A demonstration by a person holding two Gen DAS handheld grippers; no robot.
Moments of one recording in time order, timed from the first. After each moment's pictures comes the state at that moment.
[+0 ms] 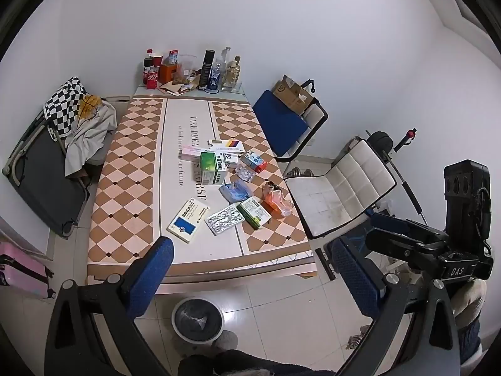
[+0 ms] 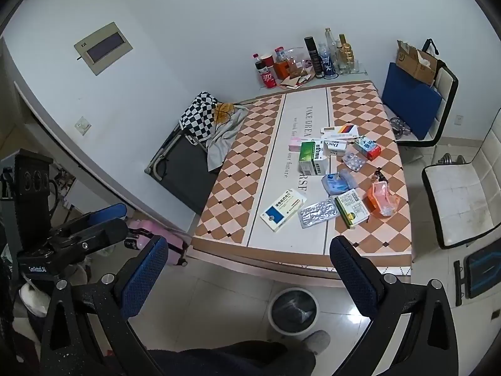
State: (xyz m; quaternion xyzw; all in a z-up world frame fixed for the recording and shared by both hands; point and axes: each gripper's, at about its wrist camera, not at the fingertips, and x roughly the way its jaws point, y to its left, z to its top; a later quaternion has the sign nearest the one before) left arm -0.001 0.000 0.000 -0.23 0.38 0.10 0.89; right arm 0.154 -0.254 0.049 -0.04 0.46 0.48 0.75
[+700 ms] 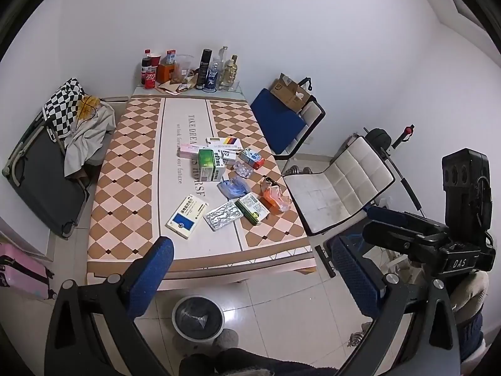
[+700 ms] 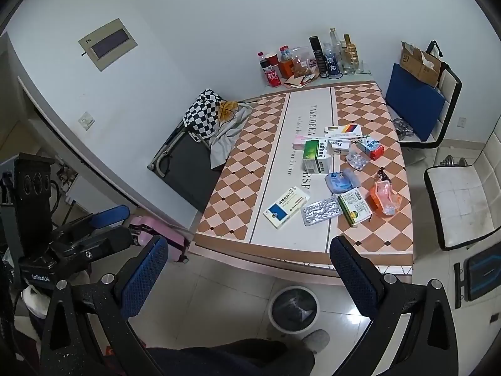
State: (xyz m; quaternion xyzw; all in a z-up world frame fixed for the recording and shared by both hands) left arm -0.003 -0.008 0.002 -0.23 0.38 0.10 0.89; right arm 0.147 -0.255 0.049 -0.04 0.46 0.49 0.74
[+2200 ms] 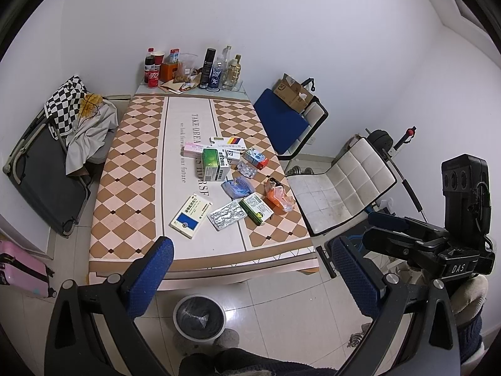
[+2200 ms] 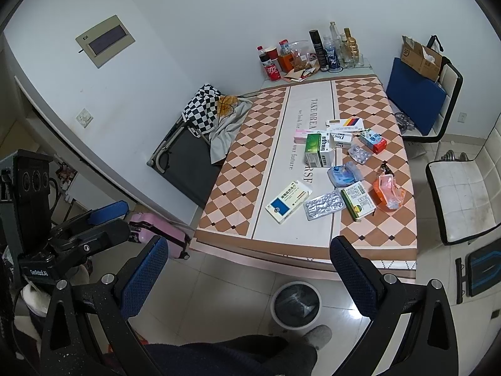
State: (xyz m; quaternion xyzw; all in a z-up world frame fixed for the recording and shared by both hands) left arm -0.018 -0.008 -0.010 -0.23 0.38 0.10 0.89; right arm 0.139 -0.246 0.041 -0.04 0.46 0.49 0.74
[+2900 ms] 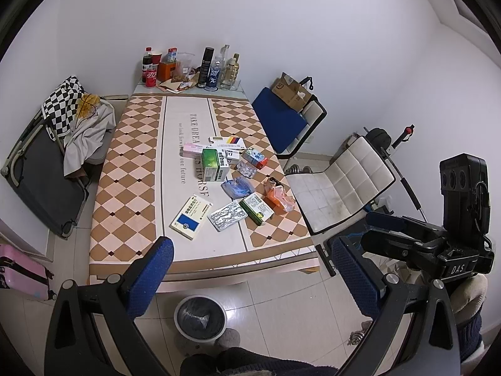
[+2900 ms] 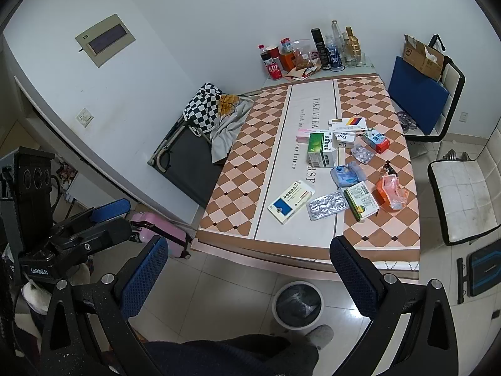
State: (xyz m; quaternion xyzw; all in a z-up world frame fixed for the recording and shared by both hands) left arm -0.015 -0.007 -0.010 -0.23 0.38 0.10 0.89; right arm 0.138 -0.241 0.039 -0.04 0.46 0.49 0.74
